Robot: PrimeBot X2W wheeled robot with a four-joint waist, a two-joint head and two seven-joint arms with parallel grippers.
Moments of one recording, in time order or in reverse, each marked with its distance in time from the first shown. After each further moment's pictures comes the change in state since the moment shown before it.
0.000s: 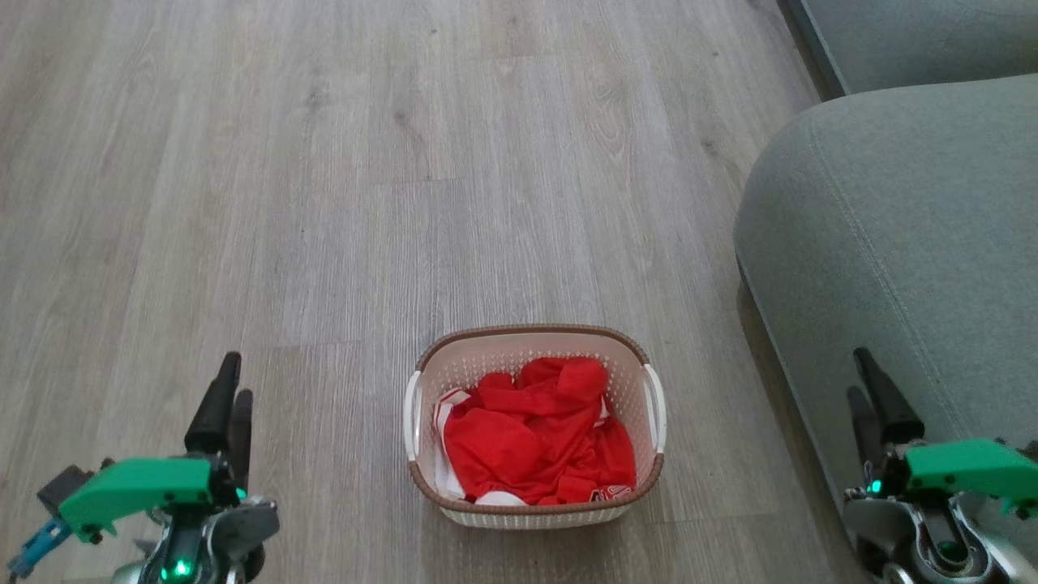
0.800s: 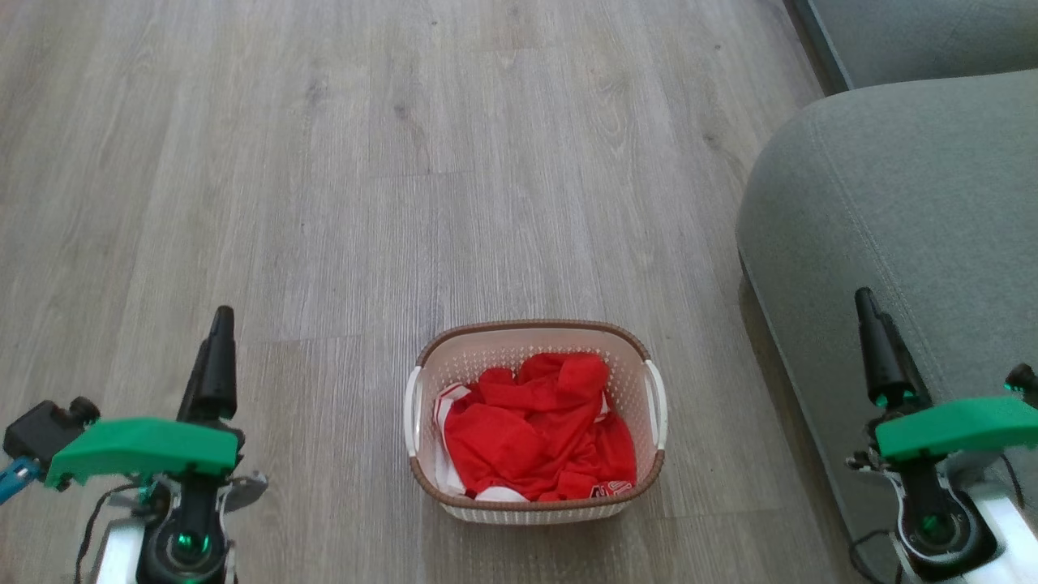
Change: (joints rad) left arm -0.039 0.041 -0.035 -0.063 0.381 -0.010 -0.070; right arm -0.037 0.037 -0.082 -0.052 -0.551 0.000 0.000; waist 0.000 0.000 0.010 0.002
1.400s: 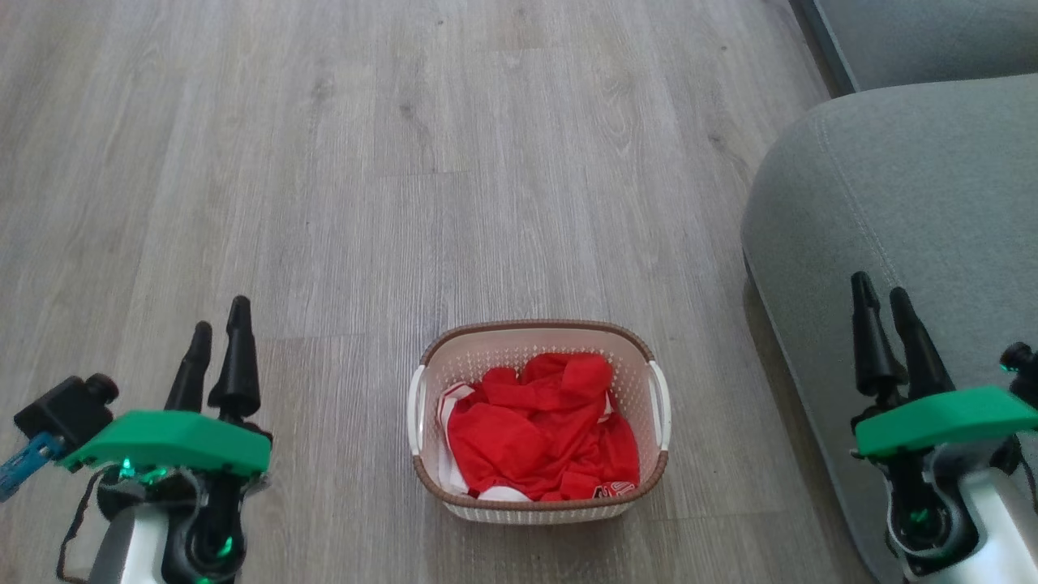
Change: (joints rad) left arm -0.003 0.027 -0.053 -0.035 0.325 0.017 -0.053; right arm -0.017 0.052 -0.071 -0.003 -0.393 0.000 0.001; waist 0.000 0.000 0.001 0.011
